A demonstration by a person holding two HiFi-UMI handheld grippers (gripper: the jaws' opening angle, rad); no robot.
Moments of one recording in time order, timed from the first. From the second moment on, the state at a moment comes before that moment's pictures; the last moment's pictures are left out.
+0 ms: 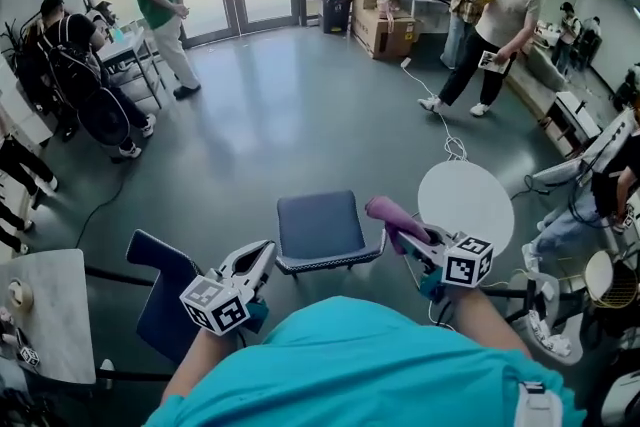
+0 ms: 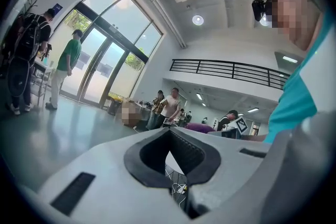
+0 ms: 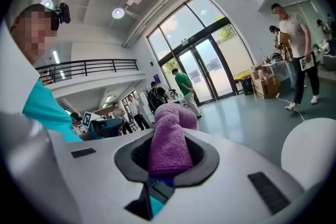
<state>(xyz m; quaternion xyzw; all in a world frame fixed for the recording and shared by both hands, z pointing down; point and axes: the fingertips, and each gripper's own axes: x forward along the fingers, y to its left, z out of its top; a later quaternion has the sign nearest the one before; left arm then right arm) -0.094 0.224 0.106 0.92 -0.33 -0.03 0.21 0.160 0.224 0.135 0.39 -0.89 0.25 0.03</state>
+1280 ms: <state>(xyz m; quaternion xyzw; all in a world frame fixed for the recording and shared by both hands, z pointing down) -0.083 0.019 0.331 0.84 -0.42 0.11 0.31 0.110 -0.043 0.406 0.24 -0.89 0.33 0.21</state>
